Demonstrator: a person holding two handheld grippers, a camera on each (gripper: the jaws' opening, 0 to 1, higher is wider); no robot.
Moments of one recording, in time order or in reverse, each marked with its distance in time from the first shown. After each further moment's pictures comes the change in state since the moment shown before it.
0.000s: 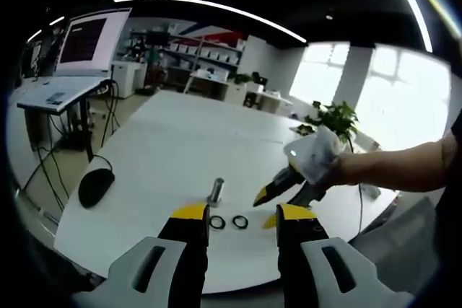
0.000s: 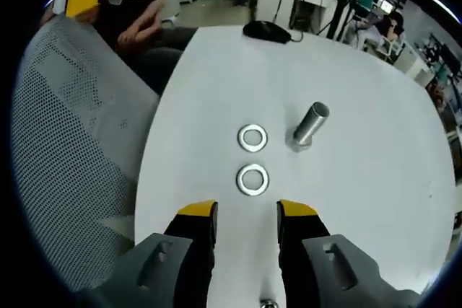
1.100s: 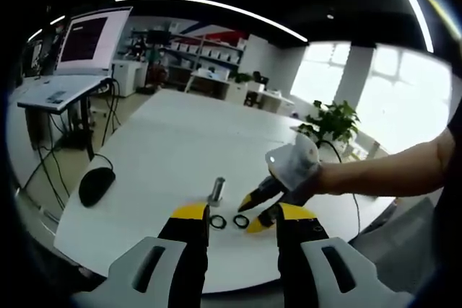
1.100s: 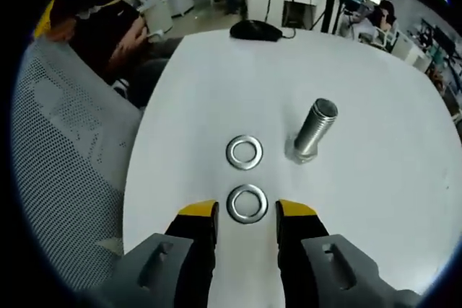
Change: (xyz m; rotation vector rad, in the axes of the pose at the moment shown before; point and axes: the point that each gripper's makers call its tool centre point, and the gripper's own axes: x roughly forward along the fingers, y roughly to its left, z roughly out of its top) left arm 0.000 0.002 -0.001 -0.006 0.004 0.006; right arm 0.032 -0.008 0.014 0.080 -0.067 0.019
